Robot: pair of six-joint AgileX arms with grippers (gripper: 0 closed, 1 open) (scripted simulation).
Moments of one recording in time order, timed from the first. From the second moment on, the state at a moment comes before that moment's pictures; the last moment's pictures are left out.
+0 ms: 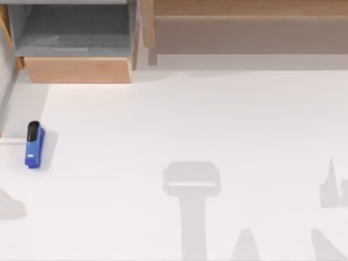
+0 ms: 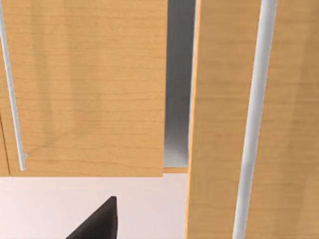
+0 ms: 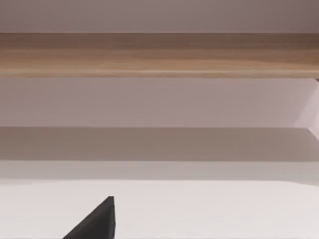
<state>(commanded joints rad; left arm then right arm) 0.73 2.02 0.43 1.54 0.77 1.60 0.00 0.00 0.00 0.00 0.00 0.00</state>
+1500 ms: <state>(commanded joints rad) -0.11 1.98 1.38 -0.82 0.13 0.11 0.00 0.00 0.00 0.00 0.00 0.00</state>
